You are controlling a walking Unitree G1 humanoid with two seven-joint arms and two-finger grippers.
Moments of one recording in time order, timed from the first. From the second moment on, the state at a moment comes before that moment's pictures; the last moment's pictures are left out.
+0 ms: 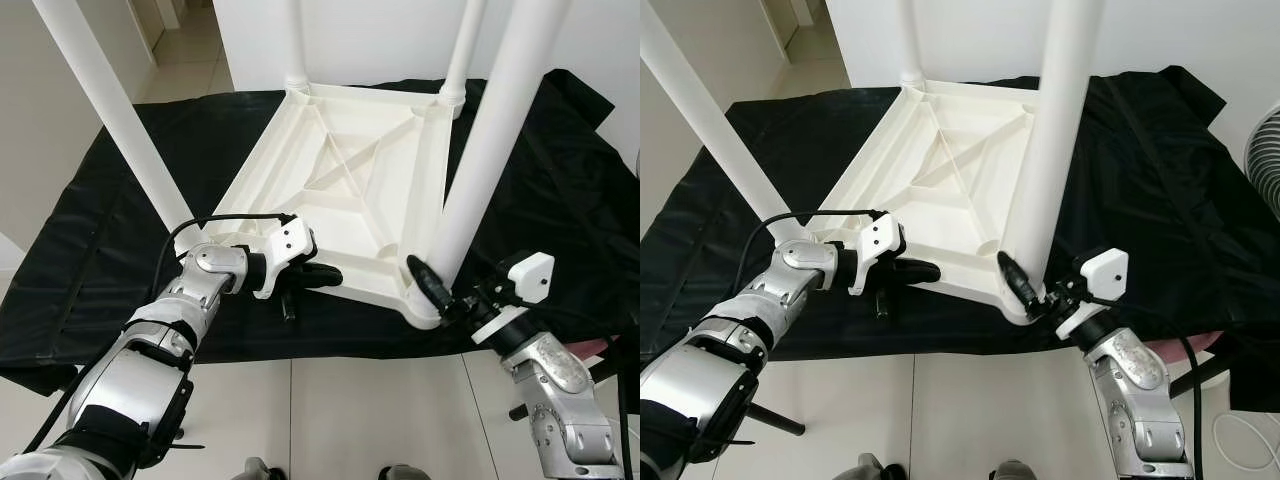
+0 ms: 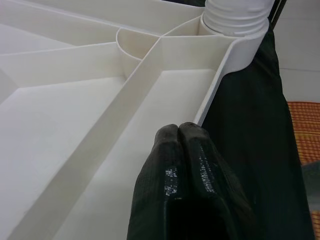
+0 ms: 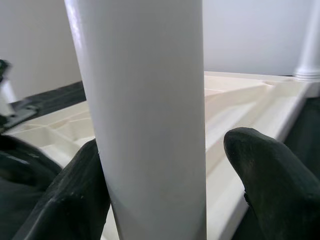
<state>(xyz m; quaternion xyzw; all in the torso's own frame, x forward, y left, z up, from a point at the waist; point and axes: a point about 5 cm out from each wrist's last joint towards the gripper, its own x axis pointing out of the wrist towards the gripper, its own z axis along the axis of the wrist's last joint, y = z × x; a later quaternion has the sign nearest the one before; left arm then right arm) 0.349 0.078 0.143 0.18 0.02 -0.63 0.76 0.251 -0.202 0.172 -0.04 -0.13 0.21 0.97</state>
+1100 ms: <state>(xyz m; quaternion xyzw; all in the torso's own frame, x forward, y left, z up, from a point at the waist) 0.348 0.091 0.138 0.23 0.02 -0.61 0.76 0.278 -0.207 0.160 -0.05 -0.09 0.15 0.98</state>
